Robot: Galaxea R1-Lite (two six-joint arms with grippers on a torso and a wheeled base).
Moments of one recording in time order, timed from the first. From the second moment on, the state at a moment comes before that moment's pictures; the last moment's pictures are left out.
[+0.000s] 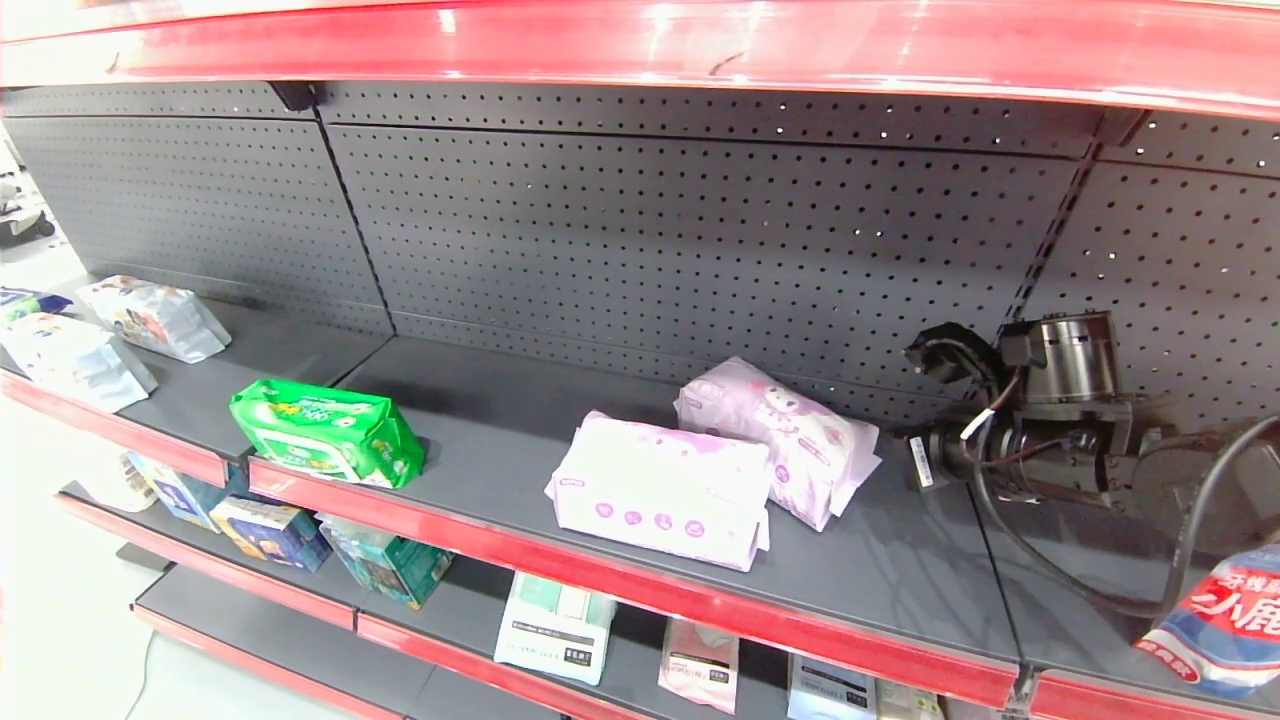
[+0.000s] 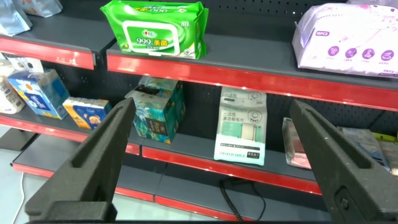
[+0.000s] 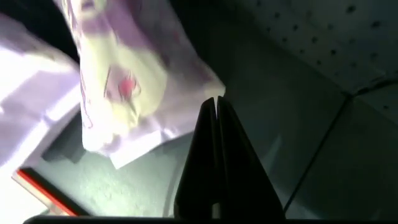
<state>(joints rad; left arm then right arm) -0.06 0.08 0.00 0.00 -0.01 0.00 0.25 1.80 -0.79 -0.41 -0.02 -0.15</state>
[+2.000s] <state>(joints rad) -0.06 0.08 0.00 0.00 0.00 0.00 0.33 1.99 -1.02 -0.41 -0.05 -0.19</state>
